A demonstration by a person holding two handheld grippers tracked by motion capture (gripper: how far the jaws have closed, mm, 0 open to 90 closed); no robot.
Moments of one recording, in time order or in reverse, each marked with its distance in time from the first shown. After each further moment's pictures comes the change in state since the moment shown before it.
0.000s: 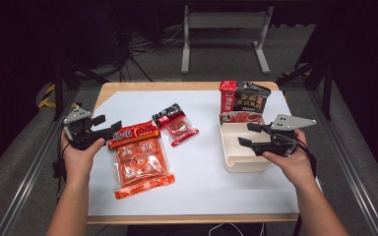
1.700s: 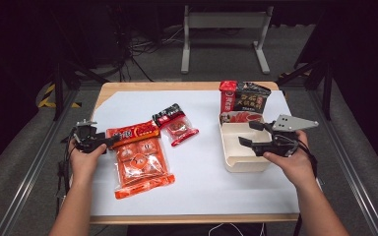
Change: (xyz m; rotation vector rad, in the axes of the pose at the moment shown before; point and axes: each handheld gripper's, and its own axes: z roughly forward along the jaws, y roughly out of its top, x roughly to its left) left arm 0.053 -0.055 0.054 0.253 0.061 -0.170; right arm 0.000 -0.001 -0.002 -0.037 -0.020 -0.018
